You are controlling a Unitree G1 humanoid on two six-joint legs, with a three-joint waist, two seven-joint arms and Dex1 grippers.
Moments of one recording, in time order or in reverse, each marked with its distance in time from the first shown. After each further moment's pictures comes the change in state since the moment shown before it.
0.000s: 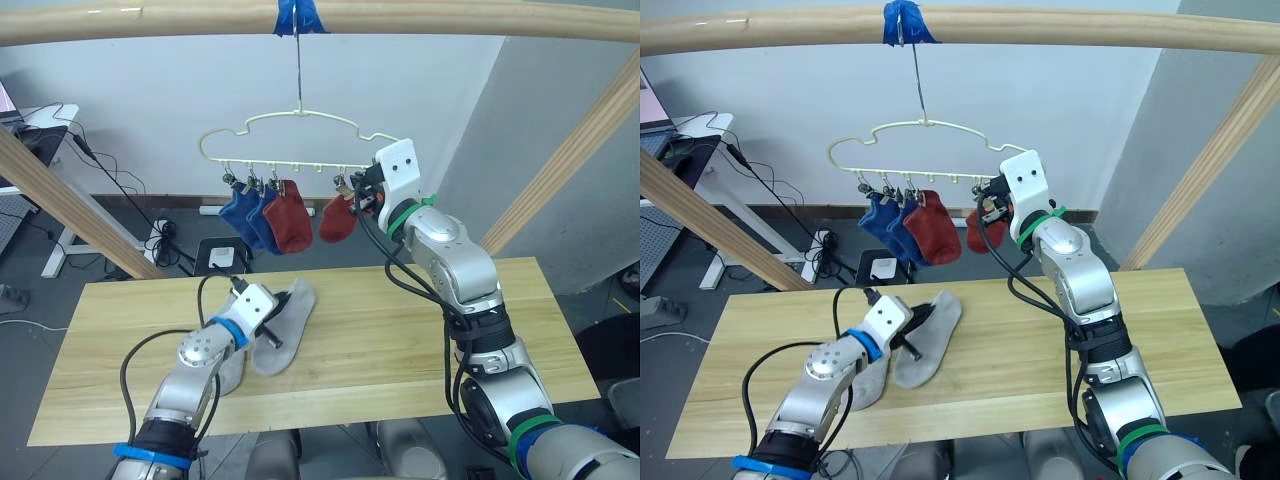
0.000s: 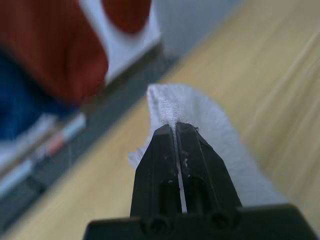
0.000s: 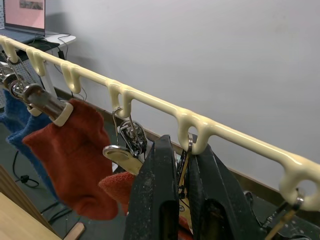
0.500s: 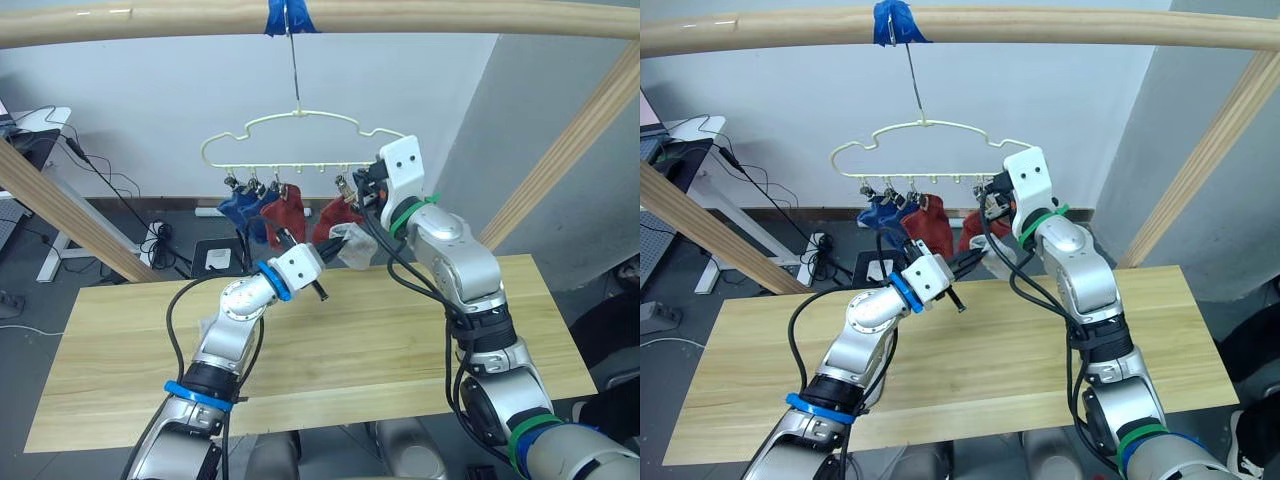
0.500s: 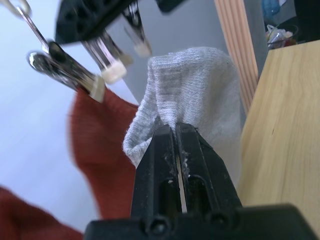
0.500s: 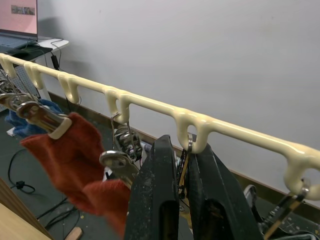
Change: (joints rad) left arm -0.259 -0.142 -0.087 0.151 0.096 -0.215 0.034; right arm -0.002 0.001 -0.018 -0.022 0.008 0.020 -0.003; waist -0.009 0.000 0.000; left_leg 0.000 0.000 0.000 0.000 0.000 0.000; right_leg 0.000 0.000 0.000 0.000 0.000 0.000
